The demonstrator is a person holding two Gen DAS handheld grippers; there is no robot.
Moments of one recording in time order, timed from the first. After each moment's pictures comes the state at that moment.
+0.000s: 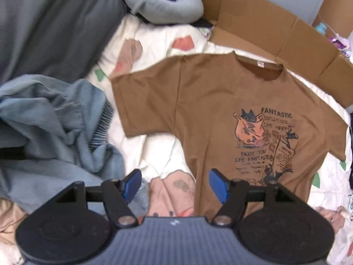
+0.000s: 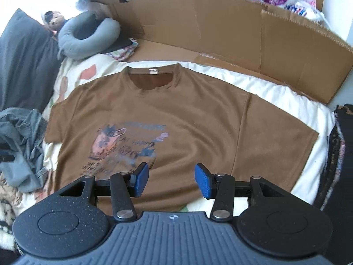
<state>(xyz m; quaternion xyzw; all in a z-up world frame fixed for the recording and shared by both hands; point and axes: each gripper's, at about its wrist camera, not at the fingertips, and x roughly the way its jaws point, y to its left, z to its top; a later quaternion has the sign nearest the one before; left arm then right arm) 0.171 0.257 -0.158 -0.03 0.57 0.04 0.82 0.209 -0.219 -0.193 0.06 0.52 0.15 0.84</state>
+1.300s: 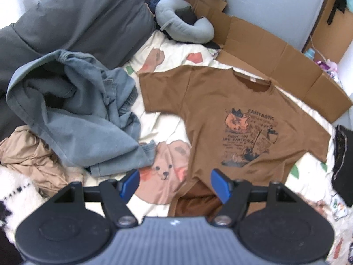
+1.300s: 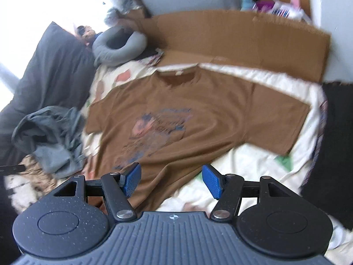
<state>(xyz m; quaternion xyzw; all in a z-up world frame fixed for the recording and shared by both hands) 0.019 0.238 -0.099 -0.07 0.51 0.09 0.85 0.075 -0.243 -0.147 0.13 0.48 0.21 0.85</state>
